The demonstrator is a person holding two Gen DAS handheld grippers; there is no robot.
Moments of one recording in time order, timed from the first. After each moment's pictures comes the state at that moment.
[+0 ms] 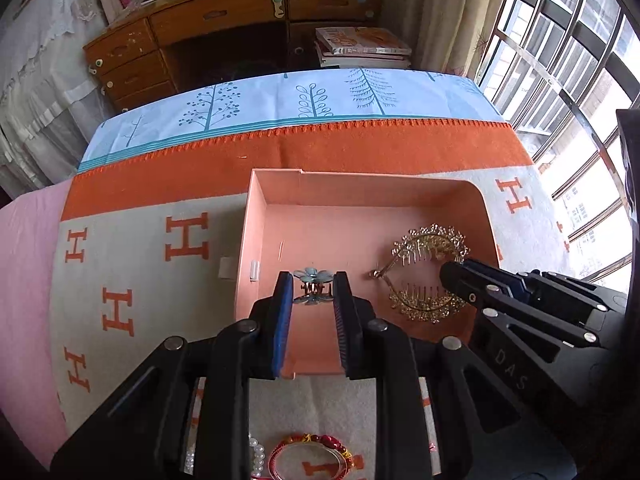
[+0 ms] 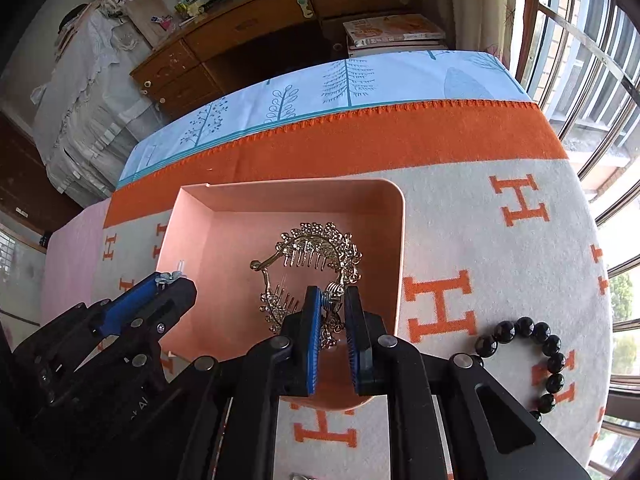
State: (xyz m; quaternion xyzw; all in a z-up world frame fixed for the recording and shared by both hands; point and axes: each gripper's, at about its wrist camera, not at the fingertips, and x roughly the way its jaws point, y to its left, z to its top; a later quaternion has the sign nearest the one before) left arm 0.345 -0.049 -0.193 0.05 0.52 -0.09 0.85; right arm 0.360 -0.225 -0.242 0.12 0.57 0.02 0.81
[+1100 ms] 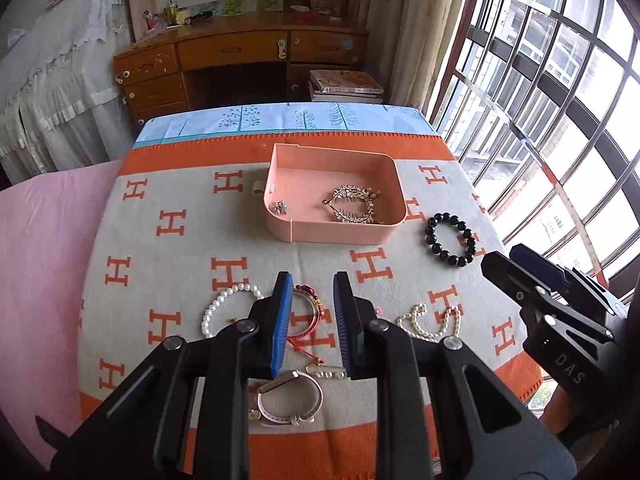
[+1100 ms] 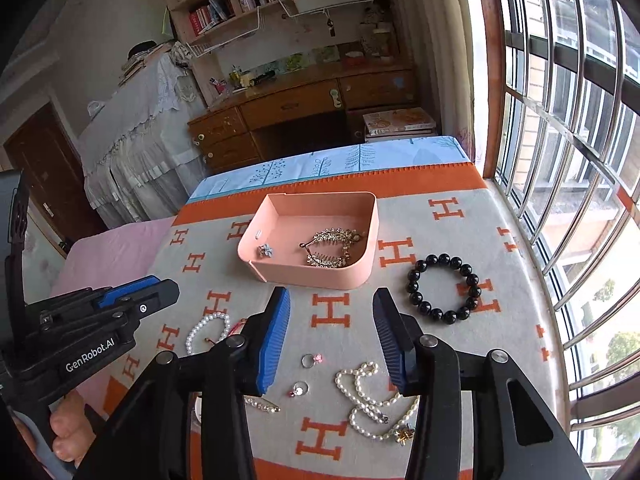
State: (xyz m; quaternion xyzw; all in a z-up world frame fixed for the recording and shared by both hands) left arm 0.144 -0.004 -0.089 0.00 0.46 -0.11 0.88; right arm 0.121 -0.238 -0.107 0.10 0.40 0.04 0.91
